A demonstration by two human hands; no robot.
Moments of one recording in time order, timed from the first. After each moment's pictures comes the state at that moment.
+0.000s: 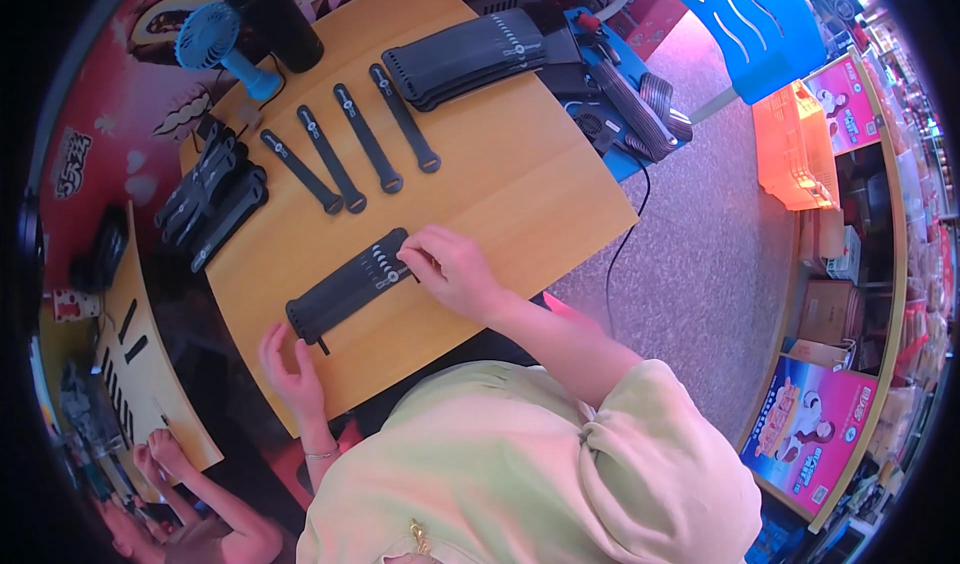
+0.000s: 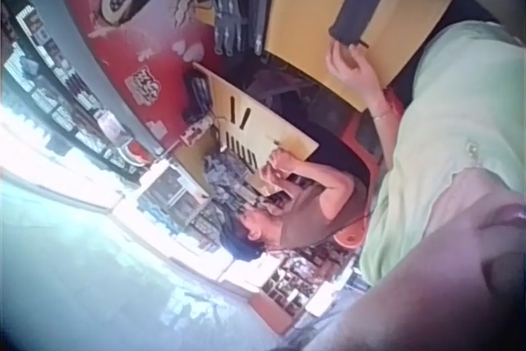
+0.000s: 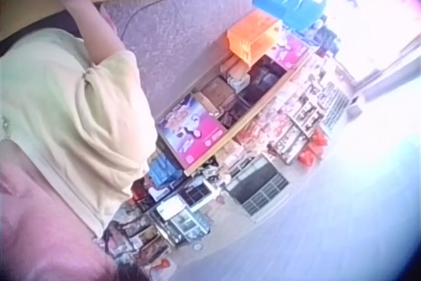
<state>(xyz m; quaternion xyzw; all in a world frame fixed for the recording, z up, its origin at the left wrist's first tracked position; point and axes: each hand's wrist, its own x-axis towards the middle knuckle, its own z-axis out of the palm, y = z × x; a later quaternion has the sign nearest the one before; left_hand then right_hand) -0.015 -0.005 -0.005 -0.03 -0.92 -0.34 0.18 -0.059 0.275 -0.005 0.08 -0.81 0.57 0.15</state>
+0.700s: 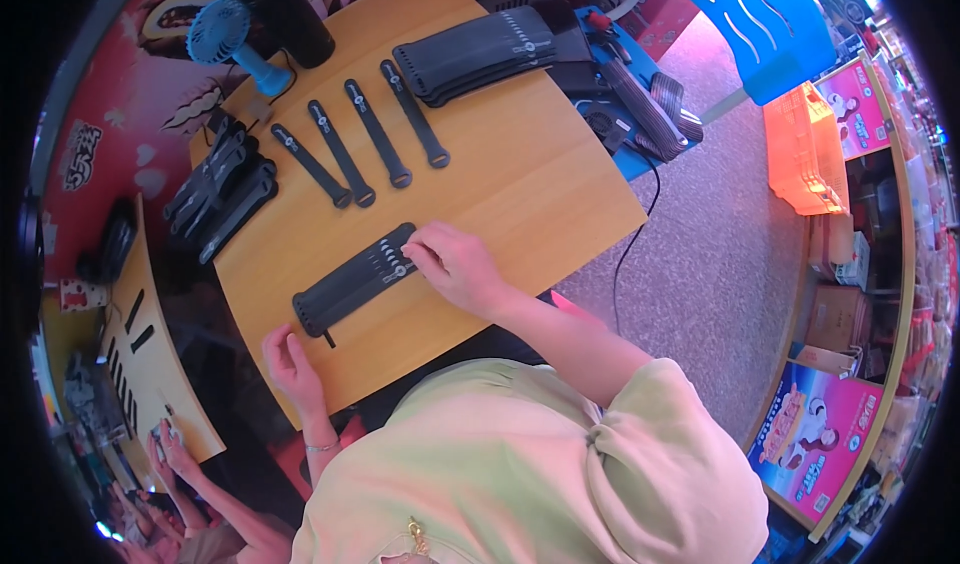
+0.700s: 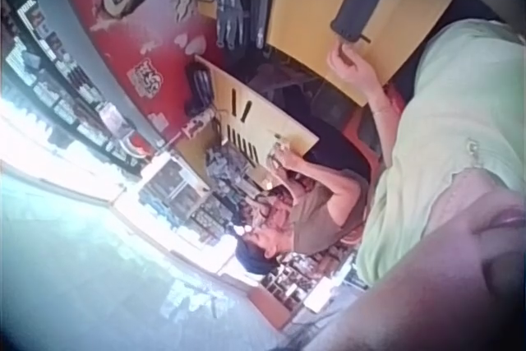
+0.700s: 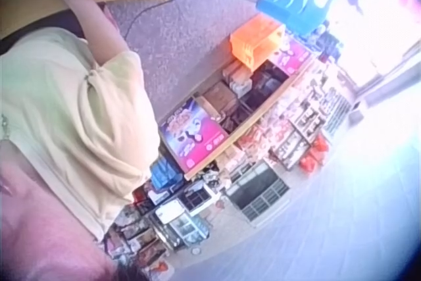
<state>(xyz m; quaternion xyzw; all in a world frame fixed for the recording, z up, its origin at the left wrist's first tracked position) -0.014 -0.016 -0.020 0.01 -0.87 -0.46 0.19 -0.061 0.272 -0.005 0.07 -0.82 0.56 0.11</state>
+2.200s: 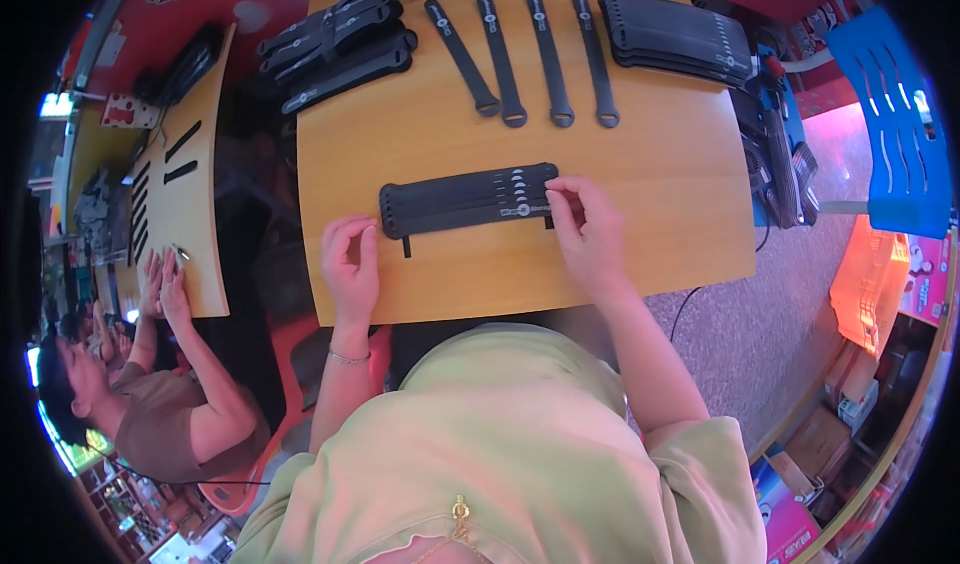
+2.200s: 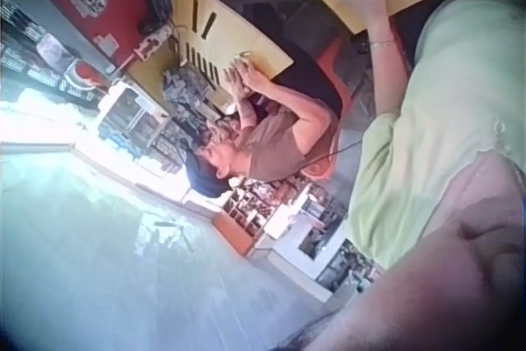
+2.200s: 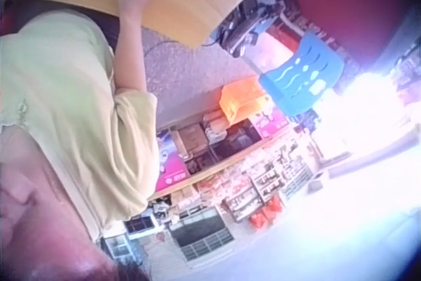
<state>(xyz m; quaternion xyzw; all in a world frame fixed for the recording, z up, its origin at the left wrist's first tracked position) -0.015 -0.013 -0.010 0.02 -0.88 -0.41 0.22 -0.058 0.266 -0.014 0.01 -0.80 0.59 0.06</state>
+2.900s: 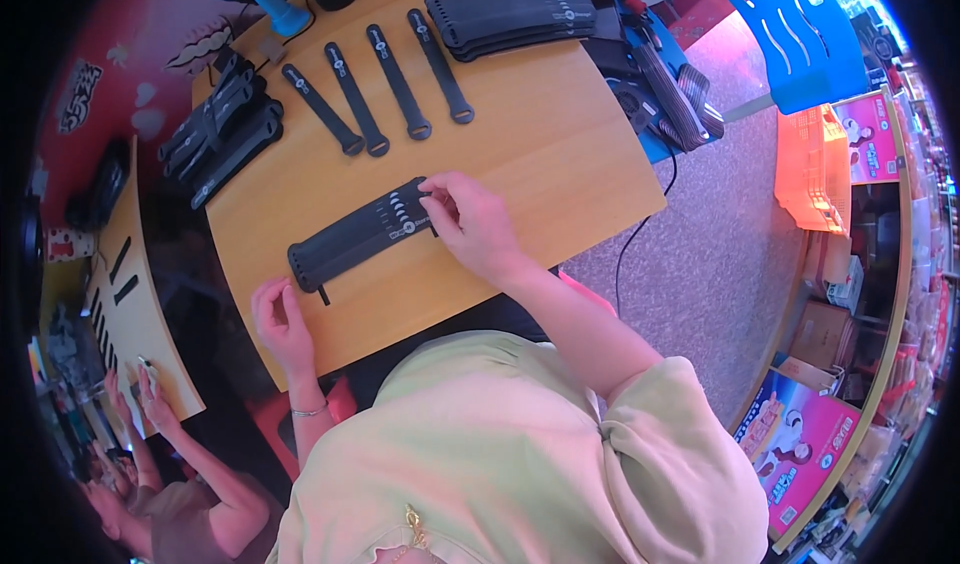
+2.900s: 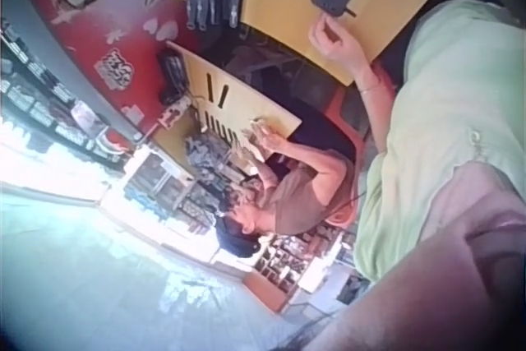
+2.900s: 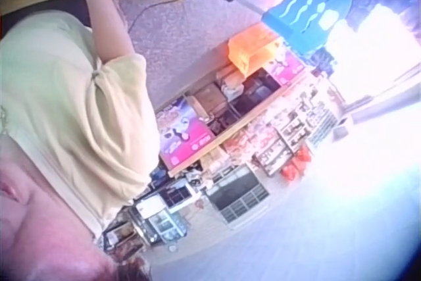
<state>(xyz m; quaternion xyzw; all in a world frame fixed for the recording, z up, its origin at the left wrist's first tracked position) -0.017 -0.015 -0.020 0.00 -0.88 -0.43 0.21 -0.059 0.267 -0.009 0.02 -0.81 0.58 0.11</state>
